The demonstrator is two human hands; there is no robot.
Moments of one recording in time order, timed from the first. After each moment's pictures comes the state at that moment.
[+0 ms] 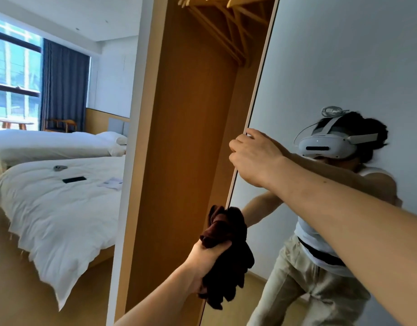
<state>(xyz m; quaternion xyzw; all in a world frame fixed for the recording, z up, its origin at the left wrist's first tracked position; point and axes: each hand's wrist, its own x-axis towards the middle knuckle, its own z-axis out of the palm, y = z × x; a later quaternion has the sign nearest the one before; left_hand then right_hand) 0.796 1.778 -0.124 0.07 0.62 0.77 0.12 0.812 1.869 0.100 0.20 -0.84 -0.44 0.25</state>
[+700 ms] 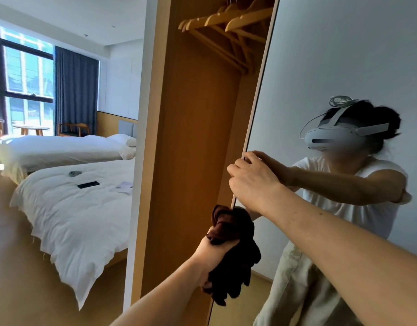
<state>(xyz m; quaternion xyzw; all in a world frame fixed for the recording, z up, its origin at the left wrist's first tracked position) 0.800 1.778 -0.062 0.08 0.66 0.74 0.09 0.818 1.867 0.115 0.24 -0.85 -0.42 0.21</state>
